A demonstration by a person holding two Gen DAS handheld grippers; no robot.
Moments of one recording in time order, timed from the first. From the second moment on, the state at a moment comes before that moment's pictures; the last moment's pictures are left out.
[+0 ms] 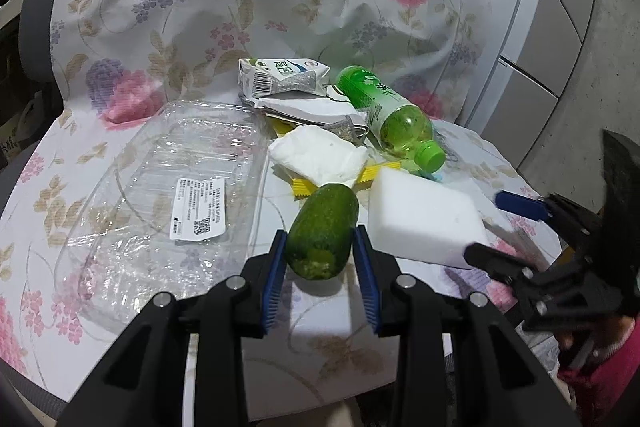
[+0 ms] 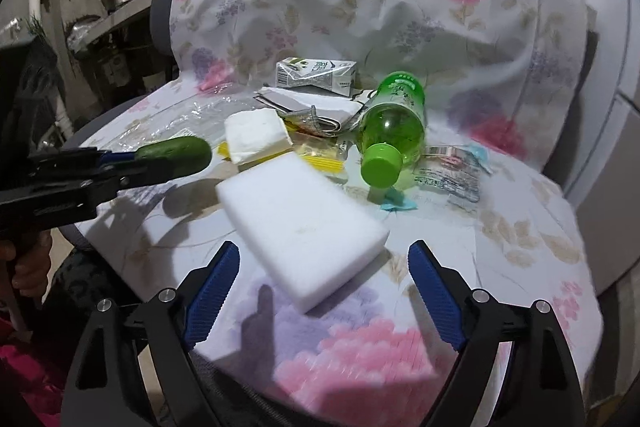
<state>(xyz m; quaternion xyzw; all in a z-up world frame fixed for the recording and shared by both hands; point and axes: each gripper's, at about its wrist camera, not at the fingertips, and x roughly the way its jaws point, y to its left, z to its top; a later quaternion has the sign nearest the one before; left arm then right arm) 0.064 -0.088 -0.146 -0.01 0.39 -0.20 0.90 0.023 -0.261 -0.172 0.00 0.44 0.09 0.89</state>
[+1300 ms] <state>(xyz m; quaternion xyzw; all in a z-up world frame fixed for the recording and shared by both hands) -0.004 -0.181 -0.100 0.03 0.32 -0.35 0.88 -0.102 -0.302 -0.081 0.01 0.38 -0.12 0.92</state>
